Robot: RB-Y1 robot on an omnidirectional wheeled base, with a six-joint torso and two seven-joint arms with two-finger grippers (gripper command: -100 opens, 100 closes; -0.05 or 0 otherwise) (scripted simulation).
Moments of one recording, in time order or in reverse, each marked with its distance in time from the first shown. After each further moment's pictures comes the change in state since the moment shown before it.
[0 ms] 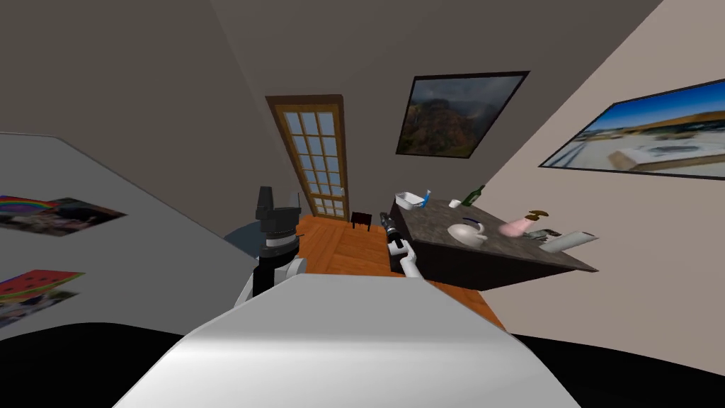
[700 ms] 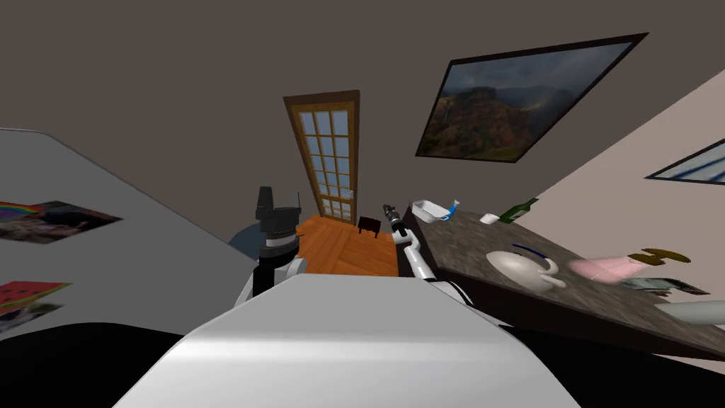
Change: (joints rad) left arm 0.000 0.000 0.000 0.000 0.000 0.000 0.000; right arm -0.130 -0.102 -0.002 -0.008 -0.056 0.115 -0.049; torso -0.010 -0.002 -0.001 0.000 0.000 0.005
